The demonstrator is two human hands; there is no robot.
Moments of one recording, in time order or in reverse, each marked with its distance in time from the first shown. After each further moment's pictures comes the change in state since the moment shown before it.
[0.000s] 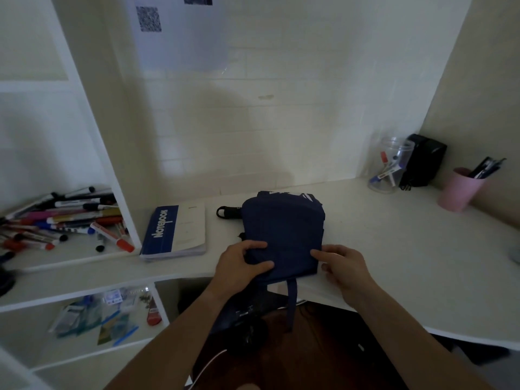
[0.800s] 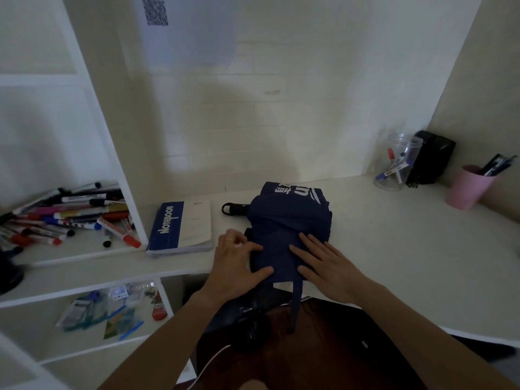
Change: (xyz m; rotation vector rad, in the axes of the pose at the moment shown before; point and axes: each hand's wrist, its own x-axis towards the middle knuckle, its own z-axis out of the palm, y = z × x) left_hand -0.016 -0.001 -0.018 0.579 0.112 0.235; right_hand 0.021 0.024 0.005 -1.462 -0.445 -0.772
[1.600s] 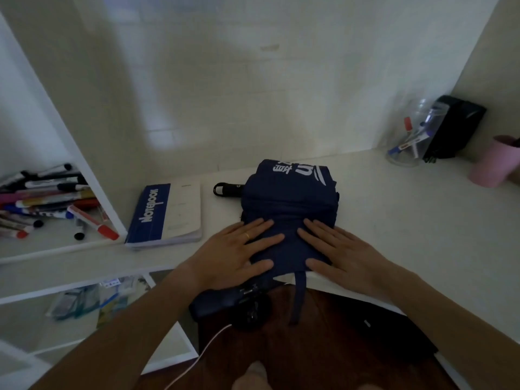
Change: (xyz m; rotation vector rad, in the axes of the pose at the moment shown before) left_hand 0.031 -0.027 0.003 0.319 -0.397 0.484; right_hand 0.007 0.028 -0.001 -0.010 -0.050 -0.065
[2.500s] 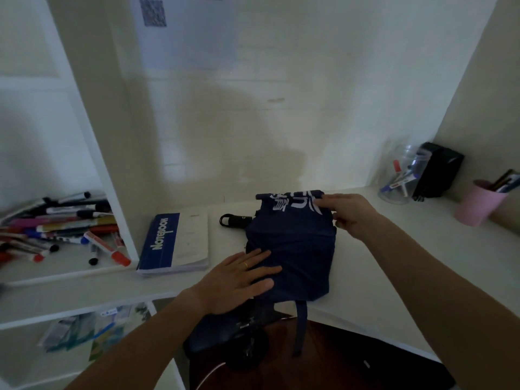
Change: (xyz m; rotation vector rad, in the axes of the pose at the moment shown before) left_hand -0.005 0.002 -0.016 -0.301 -0.172 -0.144; right_hand 0.069 0.002 -0.132 1.425 0.454 0.679
